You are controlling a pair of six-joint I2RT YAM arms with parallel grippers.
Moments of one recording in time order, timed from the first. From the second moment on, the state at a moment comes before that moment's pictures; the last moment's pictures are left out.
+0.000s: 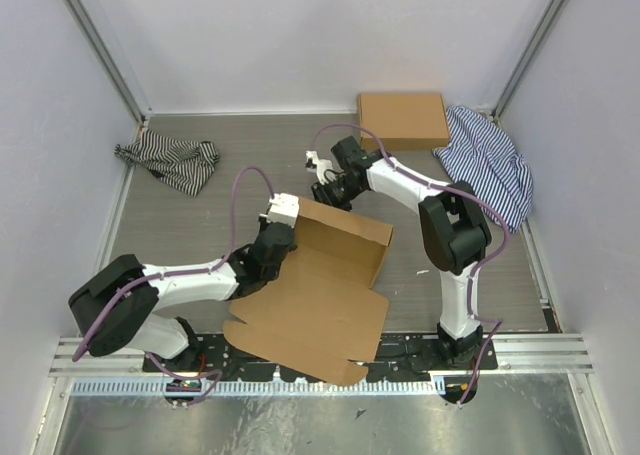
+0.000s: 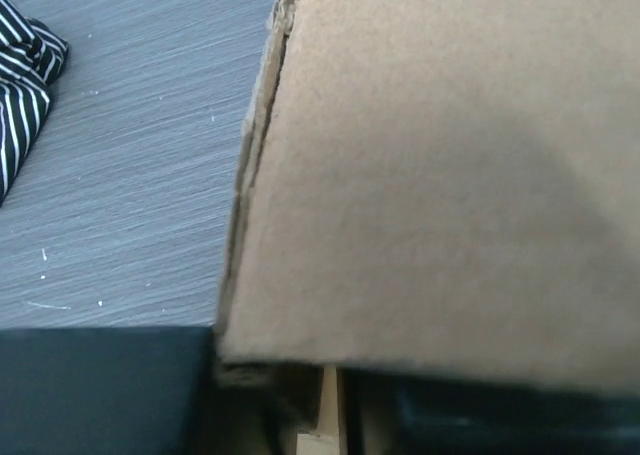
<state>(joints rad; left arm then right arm) -0.95 1.41 0.57 0.42 -0.76 -0.15 0.54 2.01 1.52 -0.70 -0.67 -0.02</state>
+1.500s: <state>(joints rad) -0.95 0.86 1.00 -0.79 -0.63 -0.51 0.93 1.23 1.32 -0.48 0.10 -0.03</state>
